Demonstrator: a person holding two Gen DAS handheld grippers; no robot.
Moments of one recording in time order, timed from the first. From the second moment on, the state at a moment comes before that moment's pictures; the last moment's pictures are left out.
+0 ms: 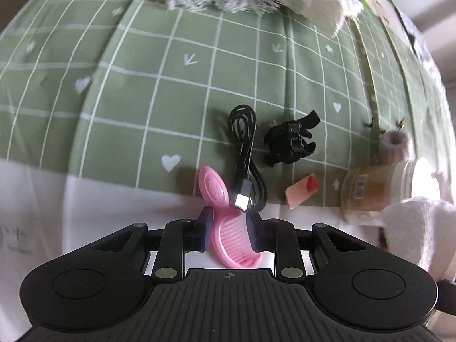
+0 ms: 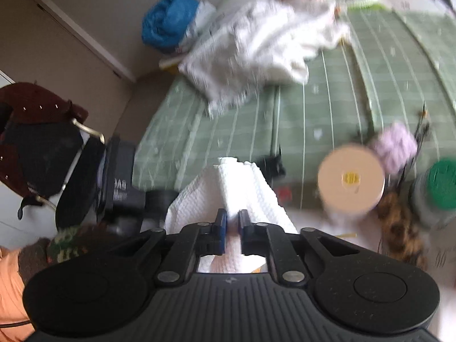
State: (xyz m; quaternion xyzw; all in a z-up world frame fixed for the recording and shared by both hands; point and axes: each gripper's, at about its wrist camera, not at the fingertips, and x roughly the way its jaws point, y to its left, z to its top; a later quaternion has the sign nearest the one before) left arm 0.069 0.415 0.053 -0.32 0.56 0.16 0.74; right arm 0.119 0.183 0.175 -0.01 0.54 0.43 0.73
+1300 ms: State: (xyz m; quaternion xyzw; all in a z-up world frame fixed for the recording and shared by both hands) left arm 0.055 0.461 0.082 -0.35 0.53 0.13 0.76; right arm 0.064 0.234 0.103 -0.19 0.47 0.47 0.72
